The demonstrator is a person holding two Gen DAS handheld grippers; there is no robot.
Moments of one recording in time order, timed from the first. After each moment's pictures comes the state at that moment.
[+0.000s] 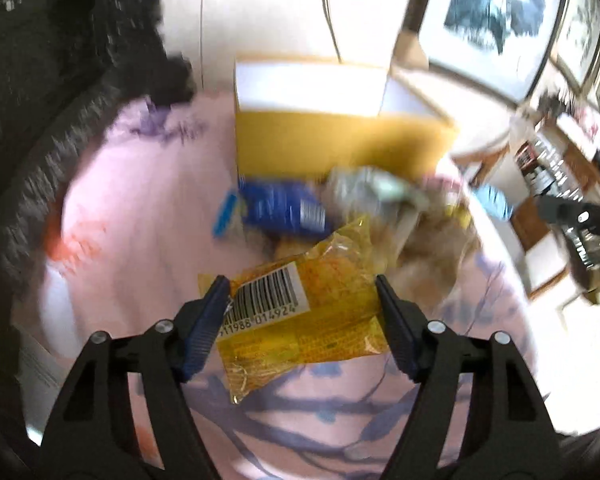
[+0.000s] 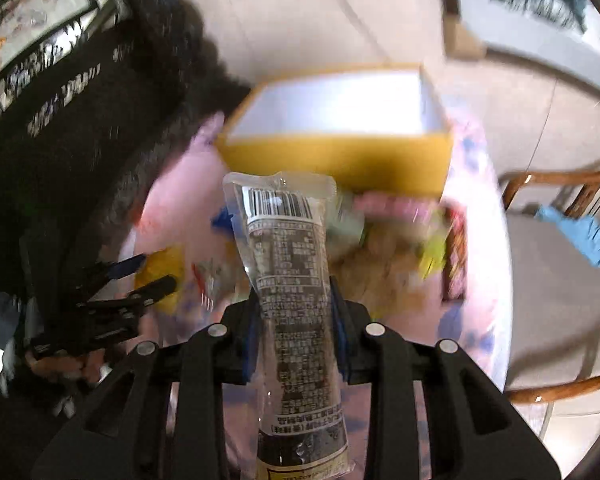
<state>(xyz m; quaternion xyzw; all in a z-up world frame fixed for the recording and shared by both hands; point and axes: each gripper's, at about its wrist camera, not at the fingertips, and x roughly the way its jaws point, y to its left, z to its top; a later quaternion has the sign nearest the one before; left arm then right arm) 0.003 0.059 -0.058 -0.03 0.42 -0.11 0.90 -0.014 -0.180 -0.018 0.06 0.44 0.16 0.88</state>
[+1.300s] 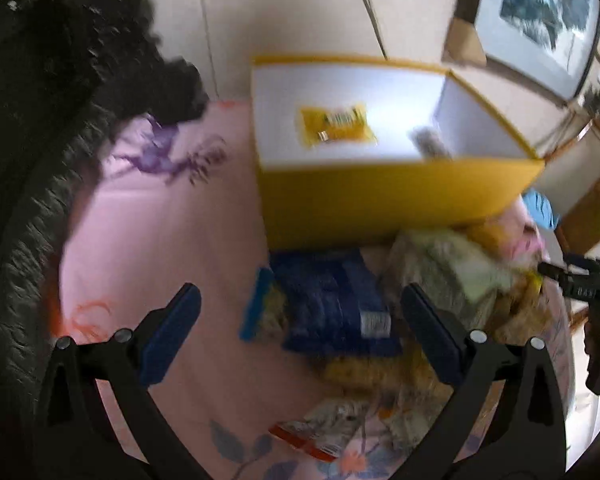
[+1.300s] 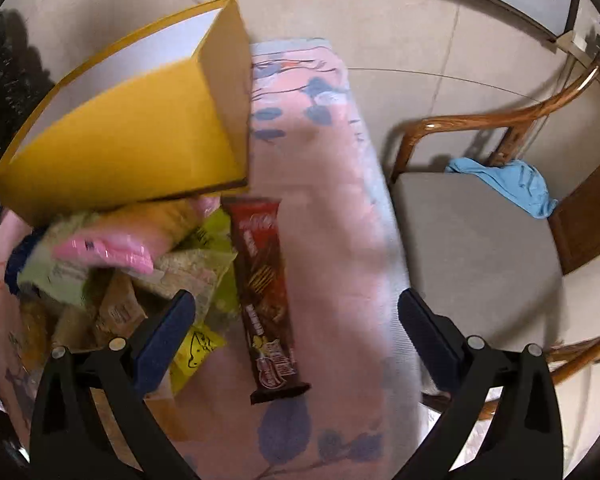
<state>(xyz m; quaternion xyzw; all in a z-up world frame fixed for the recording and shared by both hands) 0.122 0.044 -0.096 0.02 0.46 -0.07 0.88 0.103 -0.283 -0.153 0.05 0.50 -0.03 0.86</state>
